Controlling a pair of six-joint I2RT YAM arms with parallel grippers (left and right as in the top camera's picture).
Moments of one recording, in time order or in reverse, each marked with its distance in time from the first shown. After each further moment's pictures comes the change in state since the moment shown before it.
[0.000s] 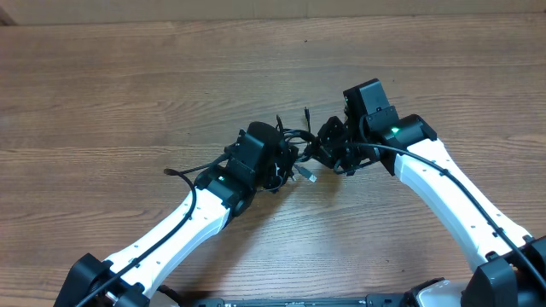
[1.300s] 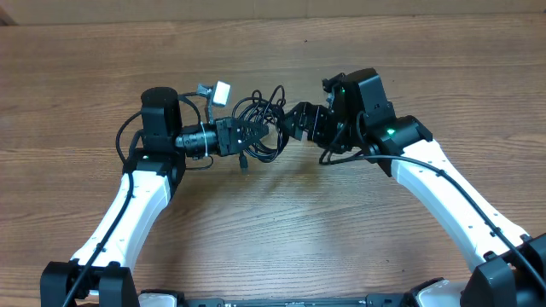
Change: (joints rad) left arm 0.508 0.000 0.000 0.217 1.071 1.098; right arm 0.024 0.005 -0.003 0.270 -0.021 -0.433
